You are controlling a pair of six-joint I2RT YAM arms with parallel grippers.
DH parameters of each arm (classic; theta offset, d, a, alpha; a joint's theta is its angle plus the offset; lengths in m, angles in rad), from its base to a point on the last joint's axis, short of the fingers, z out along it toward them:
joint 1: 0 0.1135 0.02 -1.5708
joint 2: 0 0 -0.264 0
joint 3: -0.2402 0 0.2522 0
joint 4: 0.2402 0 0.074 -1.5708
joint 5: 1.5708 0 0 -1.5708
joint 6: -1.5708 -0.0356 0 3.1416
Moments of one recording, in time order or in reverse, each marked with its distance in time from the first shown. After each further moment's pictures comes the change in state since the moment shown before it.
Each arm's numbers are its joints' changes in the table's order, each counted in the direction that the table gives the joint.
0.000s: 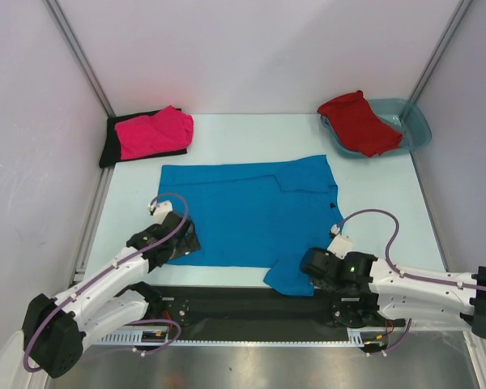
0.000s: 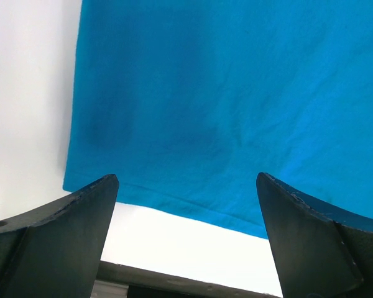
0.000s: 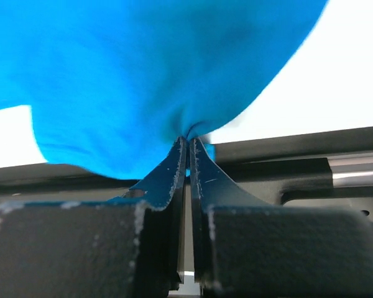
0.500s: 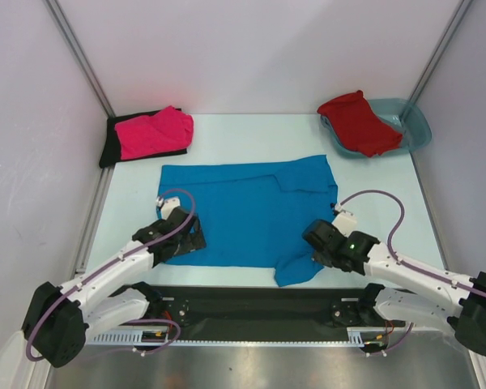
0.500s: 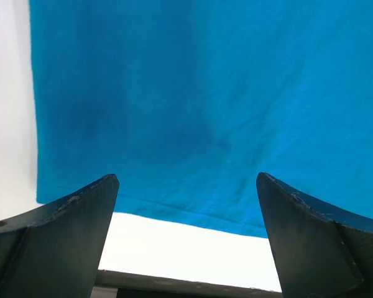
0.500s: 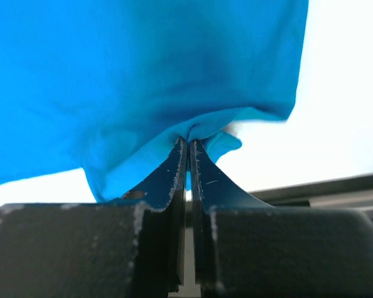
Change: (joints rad) left arm -0.024 0.071 -0.034 -0.047 0.045 -0.034; right arm -0.256 0.066 -0.141 -0.021 0.054 0.248
